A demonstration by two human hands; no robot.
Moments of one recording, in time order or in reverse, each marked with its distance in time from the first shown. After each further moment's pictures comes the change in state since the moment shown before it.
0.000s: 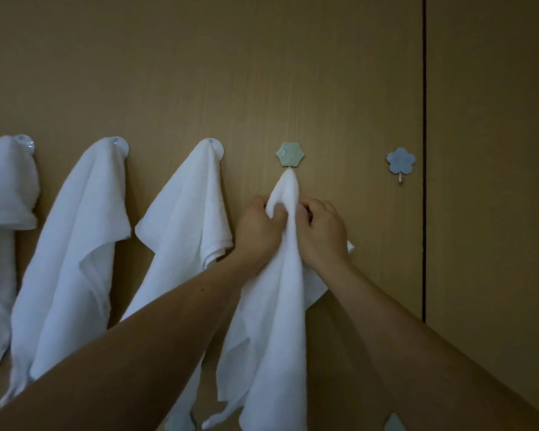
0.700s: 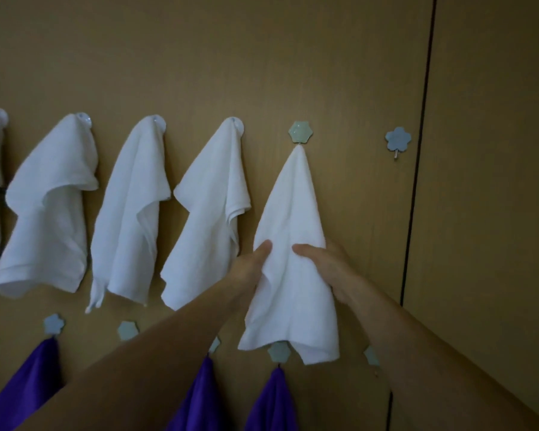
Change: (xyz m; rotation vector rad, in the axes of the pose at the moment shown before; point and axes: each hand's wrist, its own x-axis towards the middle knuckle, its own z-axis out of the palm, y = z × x) left_hand -0.124 -0.045 -0.034 -0.619 -0.197 -0.827; right_hand -0.101 0.015 -0.035 0.536 -0.434 0.657
